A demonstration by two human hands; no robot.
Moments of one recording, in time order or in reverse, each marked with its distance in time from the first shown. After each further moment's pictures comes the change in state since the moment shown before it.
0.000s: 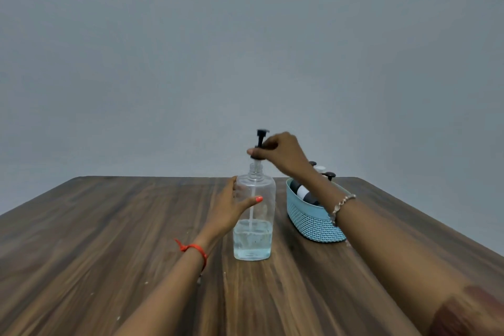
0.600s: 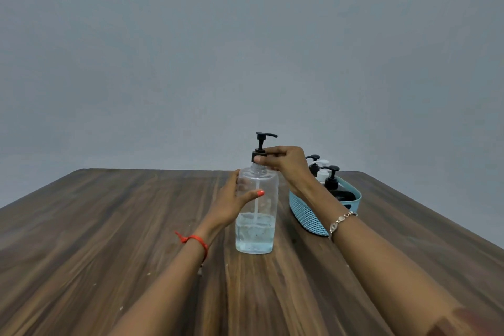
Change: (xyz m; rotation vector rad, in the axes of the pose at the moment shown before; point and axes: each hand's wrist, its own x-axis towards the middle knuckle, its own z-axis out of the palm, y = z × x) left_hand 0.000 -0.001 -0.001 -0.025 -0.057 -0.029; right_hand -0.019 0.028 0.022 0.587 0.037 0.279
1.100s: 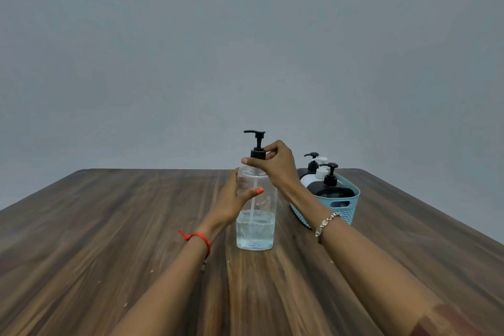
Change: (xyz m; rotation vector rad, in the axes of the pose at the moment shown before) left_hand -0.003 0.001 0.001 0.024 0.002 -0.001; right_hand -0.011 0.003 0.022 -0.159 0.120 -0.071
